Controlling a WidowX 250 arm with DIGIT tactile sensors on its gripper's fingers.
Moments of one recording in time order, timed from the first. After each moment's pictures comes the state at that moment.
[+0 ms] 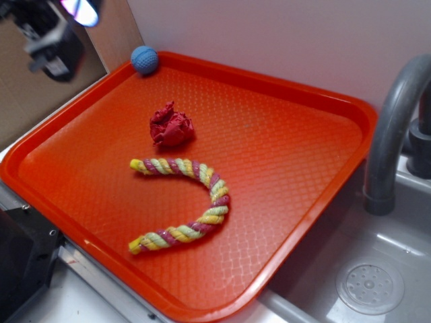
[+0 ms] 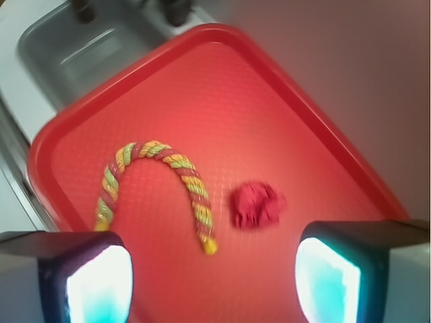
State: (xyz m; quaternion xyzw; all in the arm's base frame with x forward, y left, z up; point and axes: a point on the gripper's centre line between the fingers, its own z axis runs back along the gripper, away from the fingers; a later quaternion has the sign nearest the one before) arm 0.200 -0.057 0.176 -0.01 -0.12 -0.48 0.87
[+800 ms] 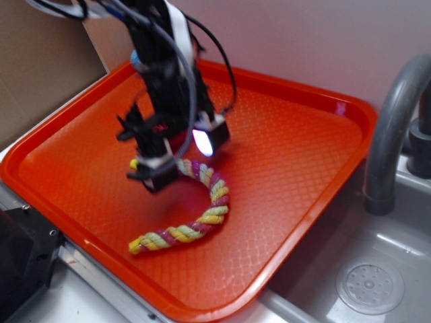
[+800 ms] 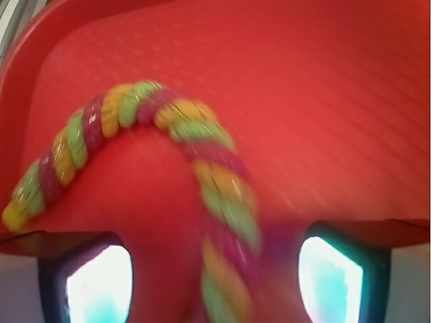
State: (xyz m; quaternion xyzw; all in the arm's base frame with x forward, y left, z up) arm 0.211 -0.122 0.035 -0.12 0.00 -0.72 0.69
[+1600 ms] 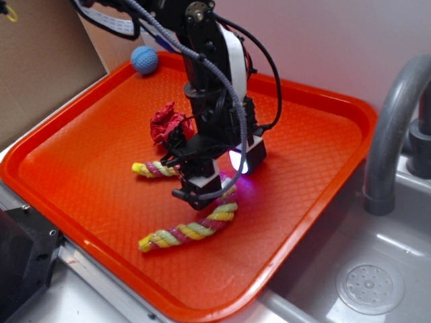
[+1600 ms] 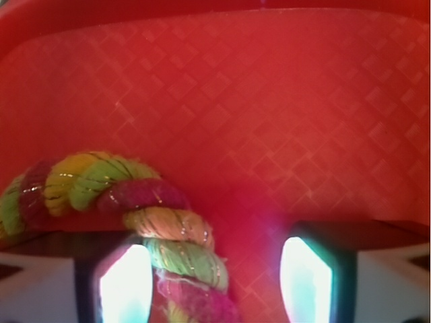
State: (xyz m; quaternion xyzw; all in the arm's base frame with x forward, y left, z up) arm 0.219 -0.144 0.021 -0.08 0.03 -0.71 0.70
